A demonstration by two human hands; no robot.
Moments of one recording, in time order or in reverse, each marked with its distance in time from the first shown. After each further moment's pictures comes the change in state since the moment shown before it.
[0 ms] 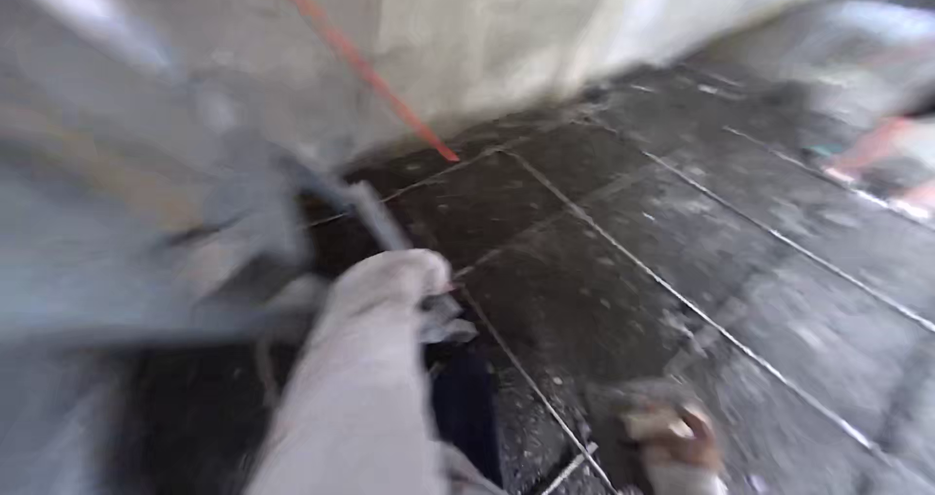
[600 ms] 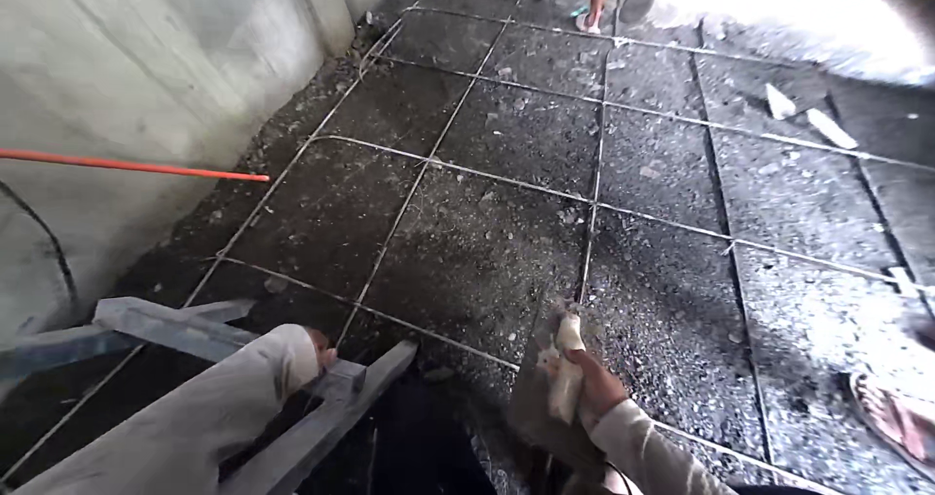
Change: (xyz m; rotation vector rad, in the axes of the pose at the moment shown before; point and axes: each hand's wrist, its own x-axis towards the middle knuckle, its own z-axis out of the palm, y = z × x) left_hand 0.200 -0.039 0.051 0.535 -0.188 0.340; right_hand 0.031 0.046 0.030 -0.185 0.448 0.239
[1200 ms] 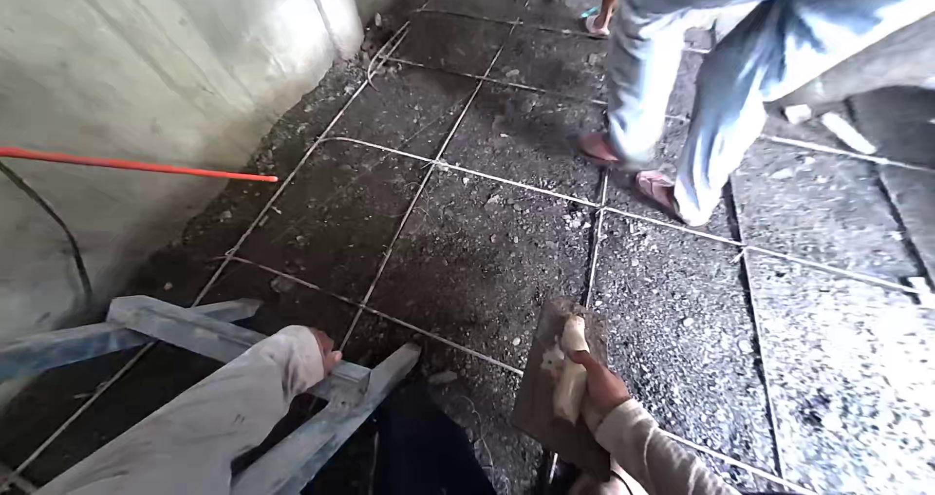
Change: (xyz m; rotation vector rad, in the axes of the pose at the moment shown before) left_hand -0.045 0.029 -0.053 0.069 -0.140 0.046; right_hand 0.013 -0.006 0.002 -0.034 0.010 0.002
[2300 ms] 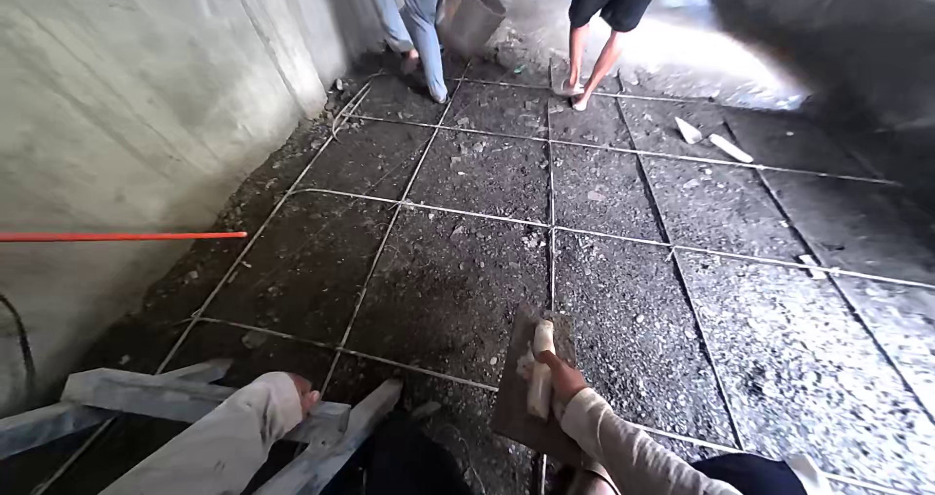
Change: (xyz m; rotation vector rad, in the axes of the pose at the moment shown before) left_hand 0.043 -0.022 0.035 -0.014 0.153 -0.019; right_hand -0.007 -0.011 -0.009 -0.064 0.013 -0.036
